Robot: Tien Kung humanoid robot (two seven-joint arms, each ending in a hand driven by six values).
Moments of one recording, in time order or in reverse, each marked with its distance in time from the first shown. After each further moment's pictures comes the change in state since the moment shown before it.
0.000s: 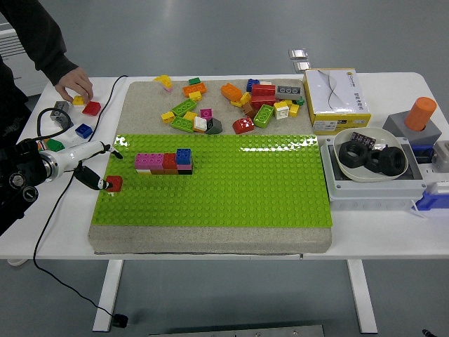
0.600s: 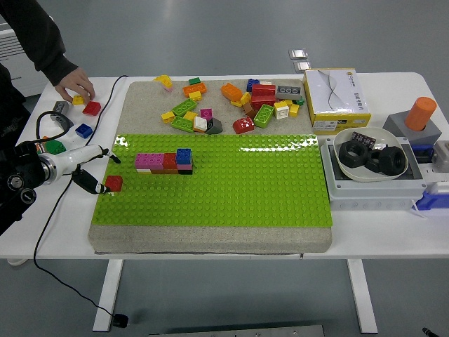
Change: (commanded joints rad) left arm 0.001 0.011 0.018 -0.002 -0.007 -0.025 0.026; right arm 0.005 -0.004 0.017 0.000 -0.013 0.002 0.004
